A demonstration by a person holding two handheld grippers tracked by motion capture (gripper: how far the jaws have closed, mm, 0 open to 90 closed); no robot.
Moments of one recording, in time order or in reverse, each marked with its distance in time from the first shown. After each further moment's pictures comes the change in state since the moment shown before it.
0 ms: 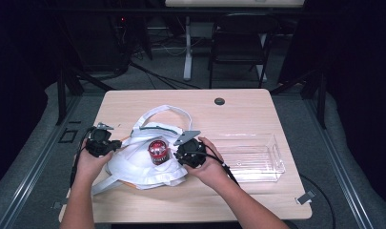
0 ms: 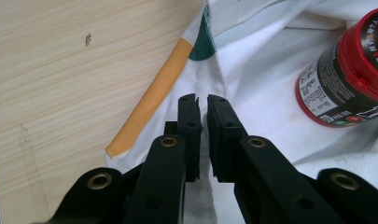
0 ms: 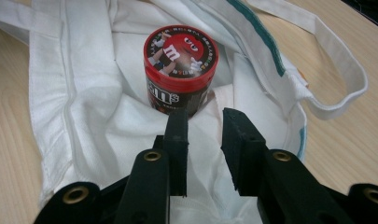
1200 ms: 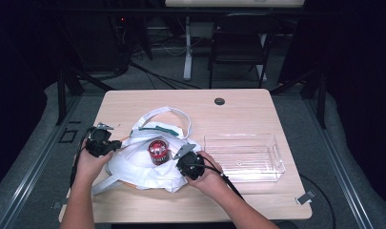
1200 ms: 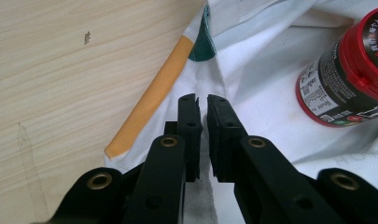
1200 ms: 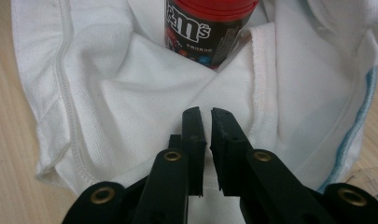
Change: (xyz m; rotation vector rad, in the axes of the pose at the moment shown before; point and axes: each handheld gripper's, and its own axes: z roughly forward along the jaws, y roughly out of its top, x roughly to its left) left arm 0.000 -0.001 0.001 -0.003 0.003 -0.012; right arm 0.017 -0.033 0.028 0.096 0.028 -0.028
